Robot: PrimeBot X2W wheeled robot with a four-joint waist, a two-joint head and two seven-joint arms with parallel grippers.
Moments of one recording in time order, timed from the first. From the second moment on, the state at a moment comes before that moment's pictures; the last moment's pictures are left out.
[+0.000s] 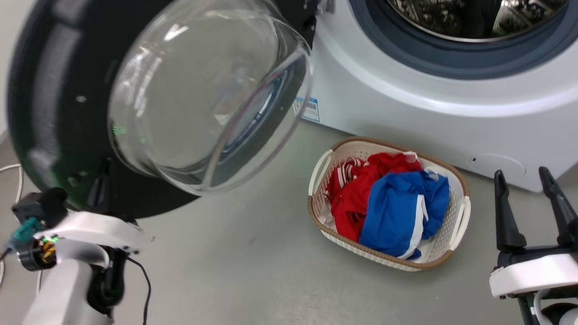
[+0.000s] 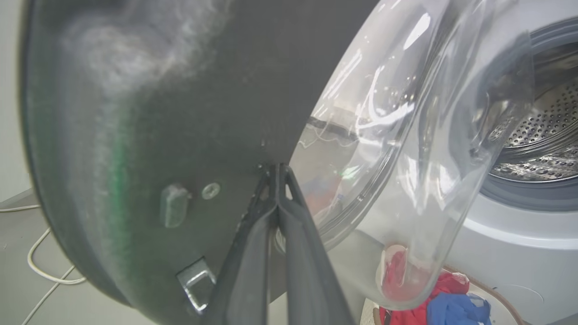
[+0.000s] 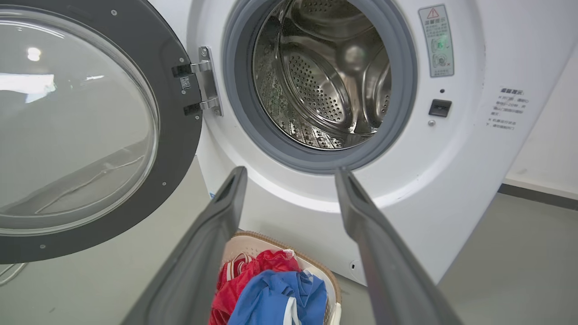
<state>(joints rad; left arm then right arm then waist) -0.30 0.38 -0.16 0.33 -0.69 0.08 -0.24 0.00 -0.05 -0.13 -0.21 0.02 0.13 -0.03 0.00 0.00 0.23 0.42</state>
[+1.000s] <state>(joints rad) -0.09 0.29 -0.04 0.20 -0.44 0.12 -0.26 0.04 -0.05 -0.14 -0.13 0.08 0.13 -0.06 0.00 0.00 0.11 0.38</state>
